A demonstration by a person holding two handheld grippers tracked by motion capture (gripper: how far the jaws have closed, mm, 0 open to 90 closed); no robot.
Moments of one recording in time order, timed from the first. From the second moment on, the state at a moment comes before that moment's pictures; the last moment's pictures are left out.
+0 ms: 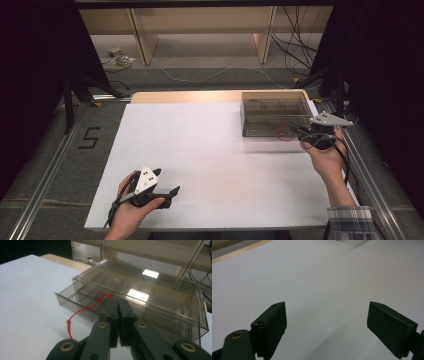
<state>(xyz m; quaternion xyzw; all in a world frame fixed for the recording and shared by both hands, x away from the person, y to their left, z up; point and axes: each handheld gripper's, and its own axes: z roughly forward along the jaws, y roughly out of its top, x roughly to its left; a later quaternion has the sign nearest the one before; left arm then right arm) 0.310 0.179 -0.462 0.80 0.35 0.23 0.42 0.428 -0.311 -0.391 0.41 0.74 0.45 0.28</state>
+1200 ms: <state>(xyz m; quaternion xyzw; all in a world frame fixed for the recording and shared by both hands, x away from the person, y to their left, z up) 0.310 0.178 -0.462 0.80 0.35 0.23 0.42 0.453 -0.311 -0.381 0.42 0.74 0.44 0.29</state>
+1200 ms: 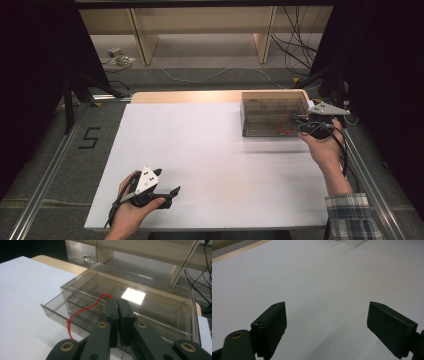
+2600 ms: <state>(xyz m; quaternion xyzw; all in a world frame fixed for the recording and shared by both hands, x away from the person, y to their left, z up) 0.310 0.178 -0.462 0.80 0.35 0.23 0.42 0.473 -0.312 -0.385 0.44 0.74 0.42 0.29</state>
